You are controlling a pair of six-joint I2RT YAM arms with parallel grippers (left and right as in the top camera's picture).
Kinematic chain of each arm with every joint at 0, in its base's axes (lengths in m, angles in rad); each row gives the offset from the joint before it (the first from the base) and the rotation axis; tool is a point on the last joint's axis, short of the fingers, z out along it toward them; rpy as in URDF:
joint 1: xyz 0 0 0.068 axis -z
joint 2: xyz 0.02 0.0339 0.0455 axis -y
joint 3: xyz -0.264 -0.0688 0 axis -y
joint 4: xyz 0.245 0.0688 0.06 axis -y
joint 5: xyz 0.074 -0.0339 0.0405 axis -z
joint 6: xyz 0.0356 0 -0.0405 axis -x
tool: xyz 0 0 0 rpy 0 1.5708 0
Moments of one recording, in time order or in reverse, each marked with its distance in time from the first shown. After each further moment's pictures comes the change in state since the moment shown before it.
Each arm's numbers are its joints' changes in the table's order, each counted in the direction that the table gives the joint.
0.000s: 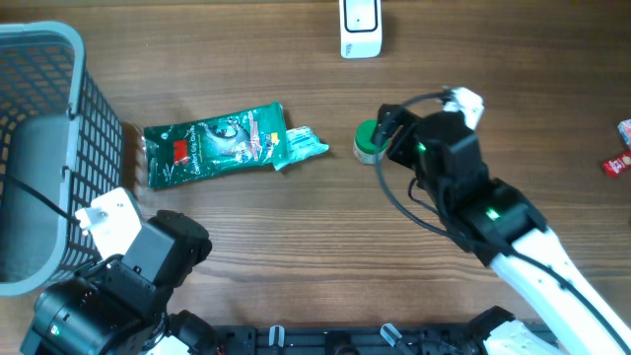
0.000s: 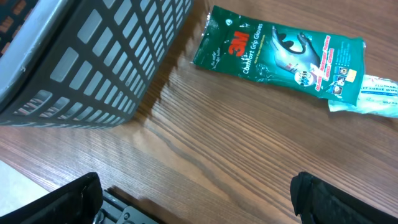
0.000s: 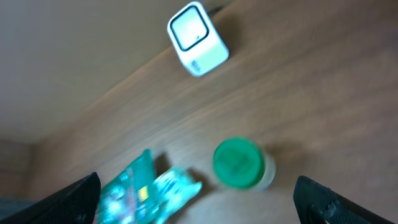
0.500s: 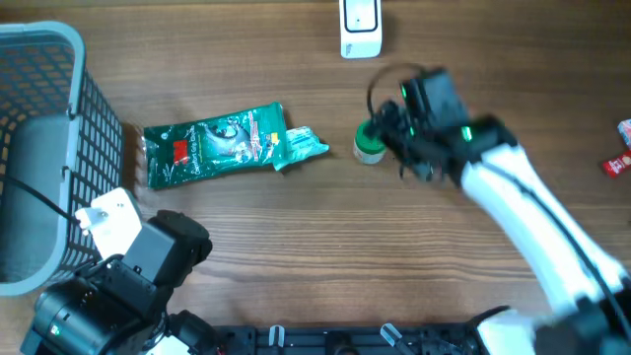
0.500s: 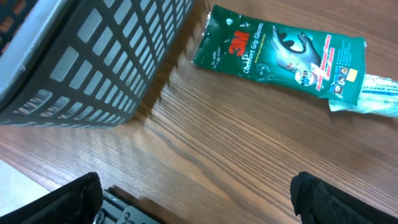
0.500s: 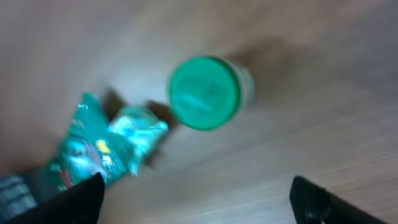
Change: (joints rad) left arm 0.000 0.000 -0.001 0.000 0.000 0.000; right arm 0.131 -0.444 0.370 -0.441 -0.338 -0.087
